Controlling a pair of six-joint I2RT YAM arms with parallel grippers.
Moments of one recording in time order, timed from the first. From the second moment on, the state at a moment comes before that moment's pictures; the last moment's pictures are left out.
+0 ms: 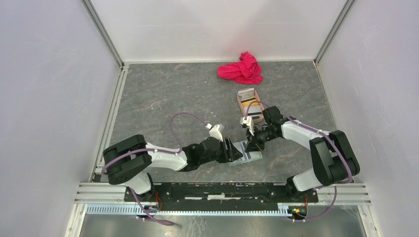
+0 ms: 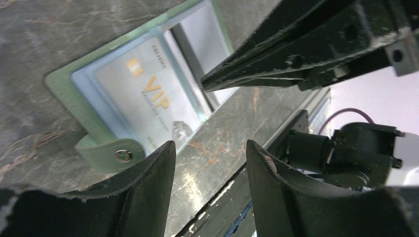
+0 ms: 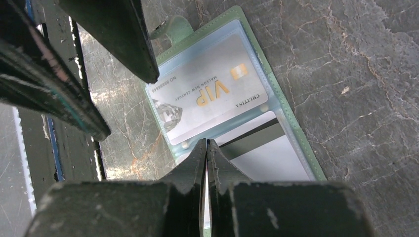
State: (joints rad) left arm -1.14 1.57 0.56 0.54 -0.08 -1.07; right arm 0.33 1.47 0.69 -0.49 -0.86 -0.74
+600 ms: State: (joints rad) left arm -1.15 1.61 0.58 0.43 -0.15 -1.11; right arm 0.35 1.52 0.70 -0.49 -0.83 -0.73
